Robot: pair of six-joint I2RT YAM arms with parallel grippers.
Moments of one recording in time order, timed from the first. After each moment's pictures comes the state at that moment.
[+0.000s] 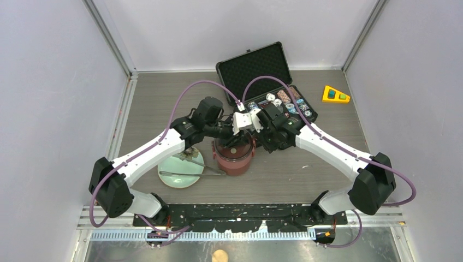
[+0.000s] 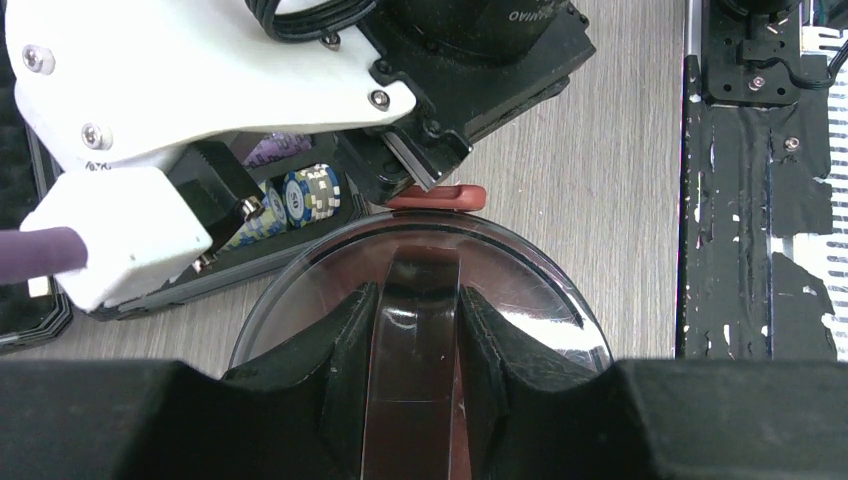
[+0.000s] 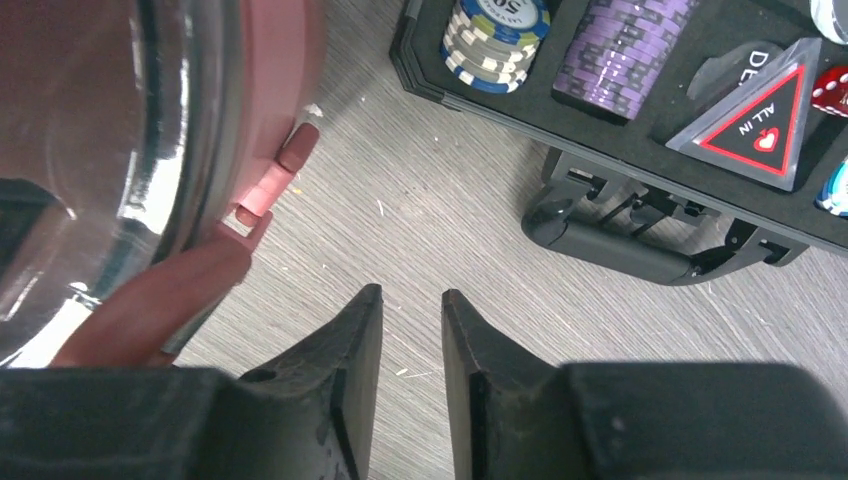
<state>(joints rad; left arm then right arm) -0.76 1.40 1.15 -0.39 0.56 0.46 0.72 1.41 1.15 -0.82 0.05 -0.11</state>
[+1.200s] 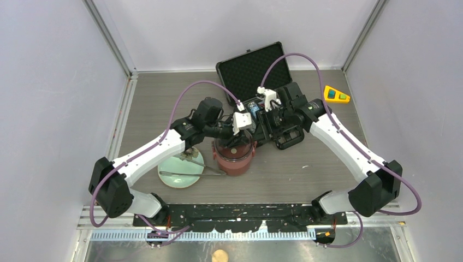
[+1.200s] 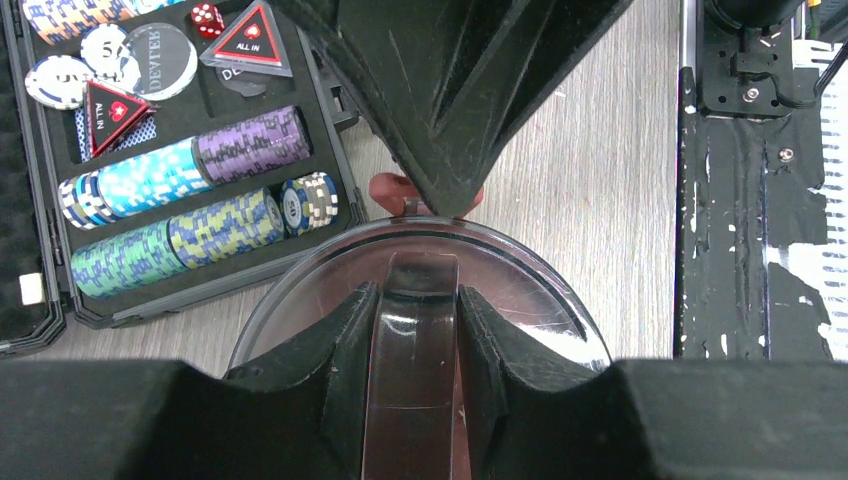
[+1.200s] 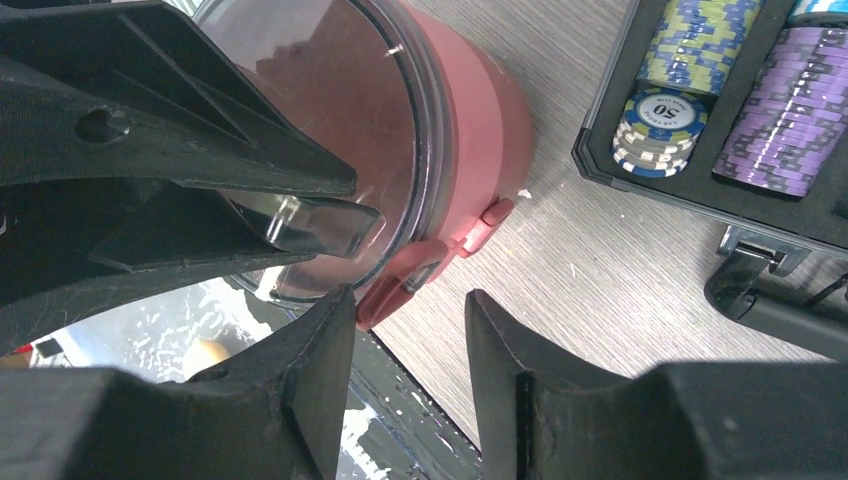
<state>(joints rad) -0.76 1.39 1.13 -0.35 0.57 0.44 0.51 1.38 1.31 -0.85 -0.48 0.11</state>
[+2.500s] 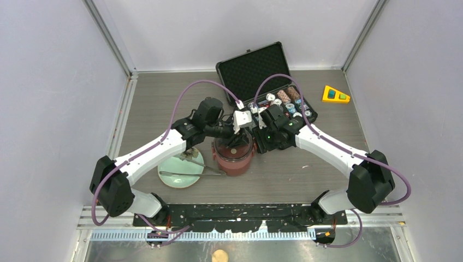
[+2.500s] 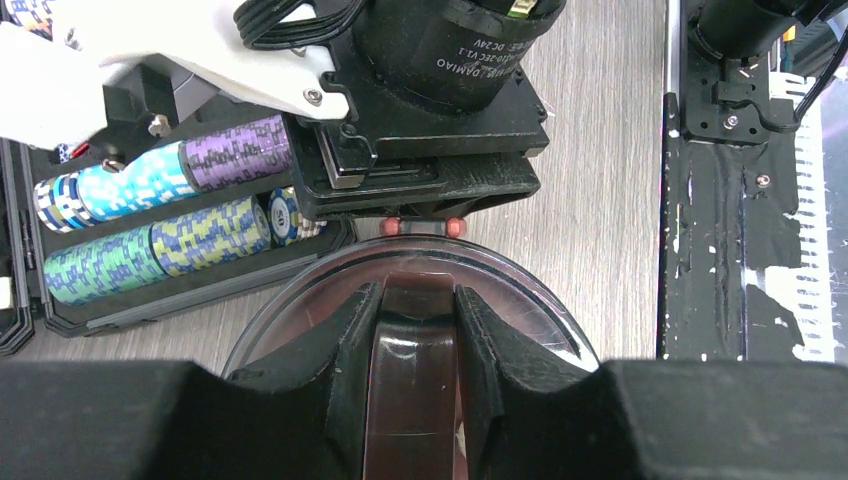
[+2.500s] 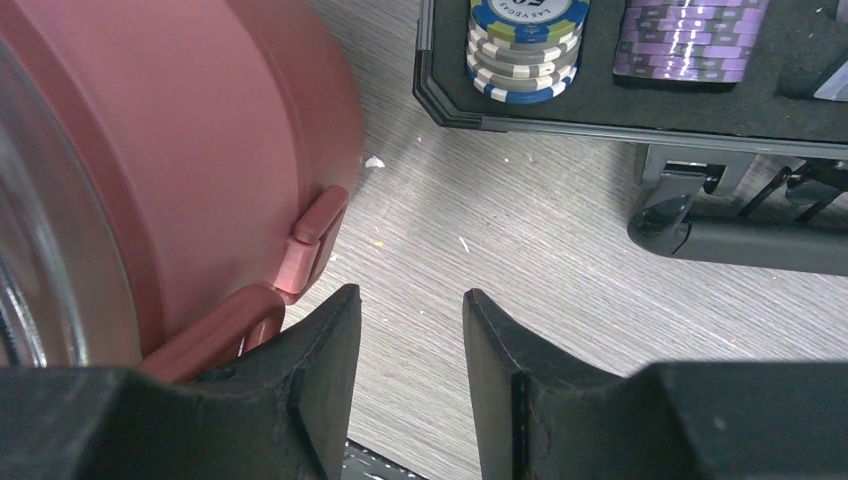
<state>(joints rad) -0.76 1.42 1.12 -0.30 0.59 0.38 0.66 1.42 1.06 -0.69 -0.06 0.20</state>
